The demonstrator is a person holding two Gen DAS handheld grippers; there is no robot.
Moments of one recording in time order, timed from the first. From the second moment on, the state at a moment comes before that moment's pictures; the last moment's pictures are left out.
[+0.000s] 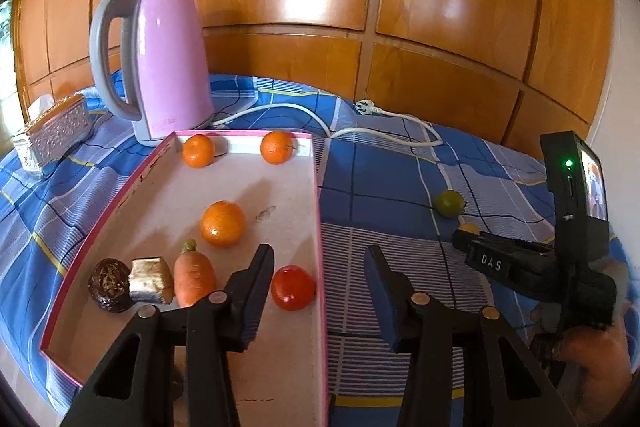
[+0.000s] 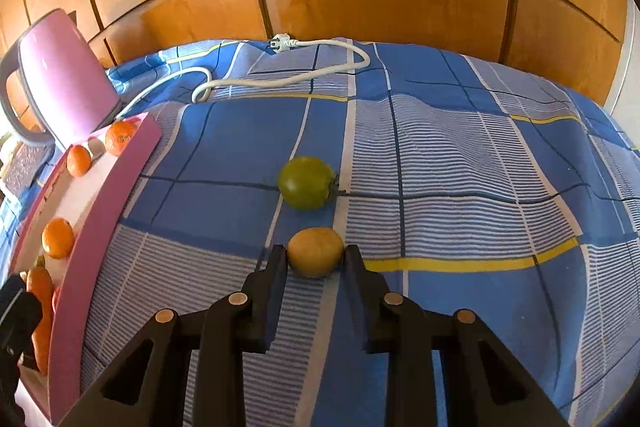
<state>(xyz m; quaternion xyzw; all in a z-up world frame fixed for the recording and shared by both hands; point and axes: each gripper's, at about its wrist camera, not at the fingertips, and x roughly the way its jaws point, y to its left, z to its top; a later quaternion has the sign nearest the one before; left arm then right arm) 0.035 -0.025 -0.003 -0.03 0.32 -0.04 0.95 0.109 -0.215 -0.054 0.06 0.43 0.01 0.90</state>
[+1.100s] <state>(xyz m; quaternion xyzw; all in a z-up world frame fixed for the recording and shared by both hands) 0.147 -0.120 -0.028 -0.04 0.40 -0.14 0.91 0.109 -0.253 -0.054 0.09 0.42 -0.05 0.90</state>
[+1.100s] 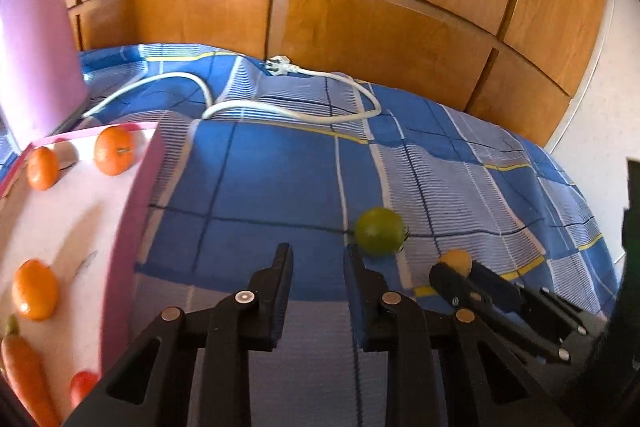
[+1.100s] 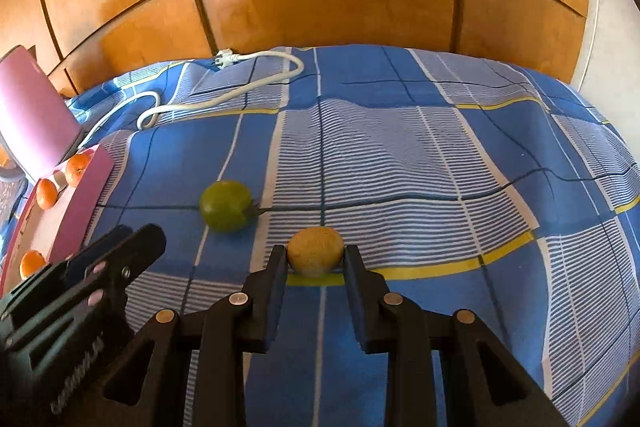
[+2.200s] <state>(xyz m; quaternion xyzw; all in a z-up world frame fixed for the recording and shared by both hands) 0.163 -0.132 -0.040 -0.07 0.43 -0.16 0.89 0.109 -0.274 -0.060 0.11 0.42 -0.07 0.90</state>
